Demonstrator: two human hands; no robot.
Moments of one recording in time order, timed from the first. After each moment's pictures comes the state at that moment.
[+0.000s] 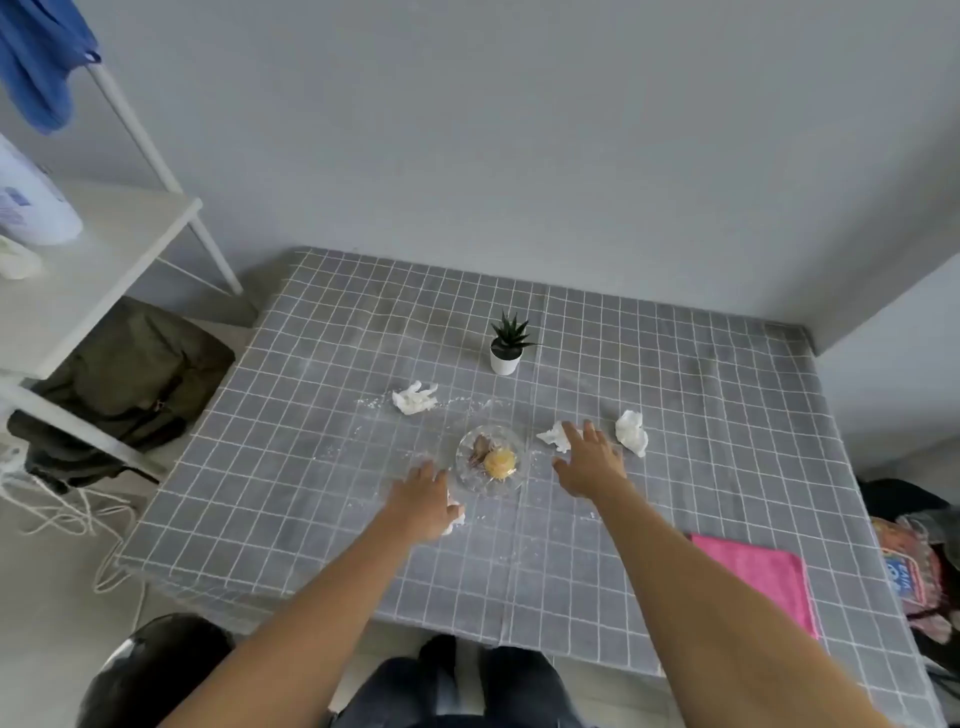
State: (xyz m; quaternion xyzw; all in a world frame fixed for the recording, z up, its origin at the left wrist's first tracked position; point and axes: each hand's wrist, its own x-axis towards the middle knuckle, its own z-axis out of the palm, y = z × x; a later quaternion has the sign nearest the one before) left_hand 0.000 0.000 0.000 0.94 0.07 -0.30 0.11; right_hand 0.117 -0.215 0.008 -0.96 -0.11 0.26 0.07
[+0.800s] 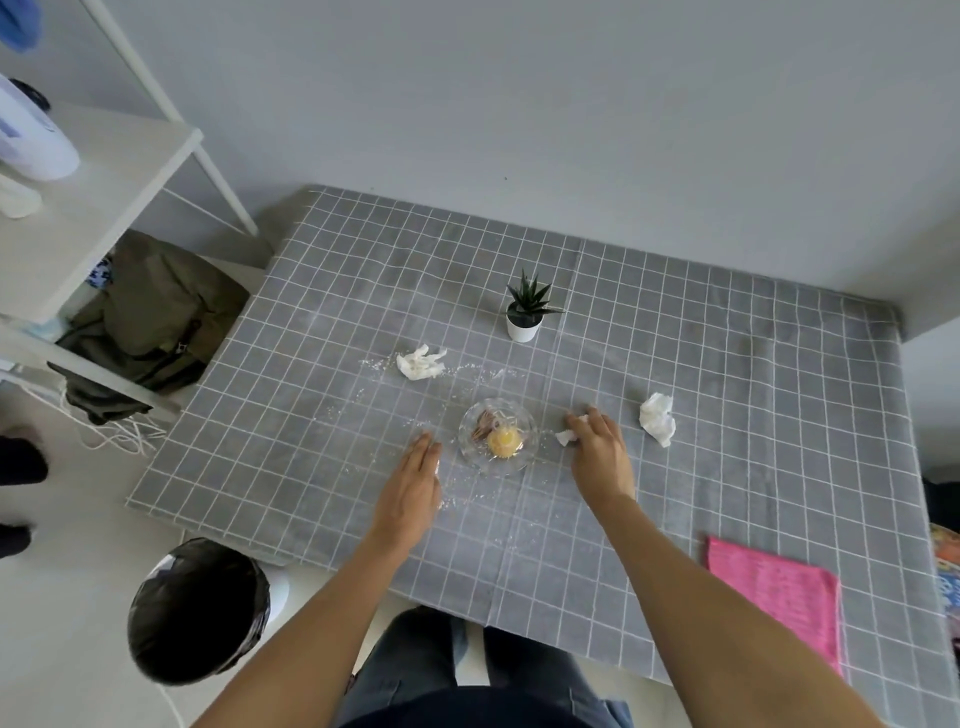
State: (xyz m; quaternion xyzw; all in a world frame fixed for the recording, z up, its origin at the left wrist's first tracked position) left_hand -0.030 -0.011 -0.050 0.96 0.15 -0.03 0.22; right_hand 0.120 -0.229 -0.052 -0.95 -0.19 0.06 0.24
